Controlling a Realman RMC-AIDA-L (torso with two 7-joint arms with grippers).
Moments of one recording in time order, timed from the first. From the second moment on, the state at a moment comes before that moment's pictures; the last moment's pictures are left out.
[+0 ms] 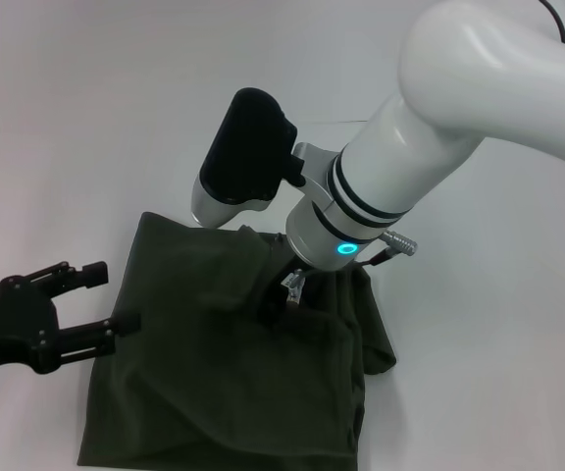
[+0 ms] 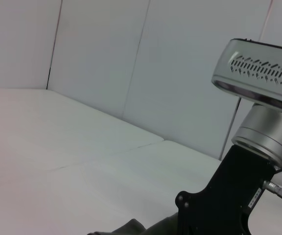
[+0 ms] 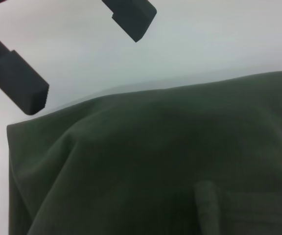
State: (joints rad) left arm -0.39 -2.14 0.36 0.84 2.12 1.79 -1.35; right arm 1.07 2.11 -1.77 -0.80 -2.31 -1.11 2.44
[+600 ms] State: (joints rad) left arm -0.38 -2.14 0.35 0.83 2.12 1.79 -1.34; right arm 0.90 2.10 -1.51 -0.89 -2.28 -1.10 2.49
